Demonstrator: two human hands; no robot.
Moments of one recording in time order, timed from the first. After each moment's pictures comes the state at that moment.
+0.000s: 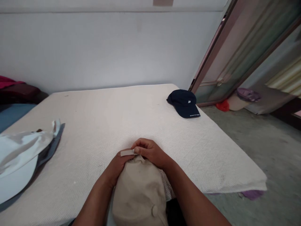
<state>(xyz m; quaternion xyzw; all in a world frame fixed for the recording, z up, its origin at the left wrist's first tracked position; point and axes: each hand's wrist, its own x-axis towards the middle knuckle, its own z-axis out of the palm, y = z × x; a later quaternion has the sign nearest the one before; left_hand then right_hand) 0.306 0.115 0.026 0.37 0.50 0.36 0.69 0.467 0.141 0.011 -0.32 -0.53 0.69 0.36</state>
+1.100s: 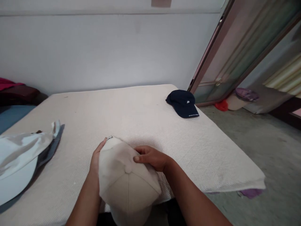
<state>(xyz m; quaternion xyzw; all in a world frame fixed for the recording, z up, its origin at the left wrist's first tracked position) 0.258 0.130 0.016 0.12 0.45 0.41 0.79 0.472 0.137 0.008 -0.25 -0.44 0.82 0.26</state>
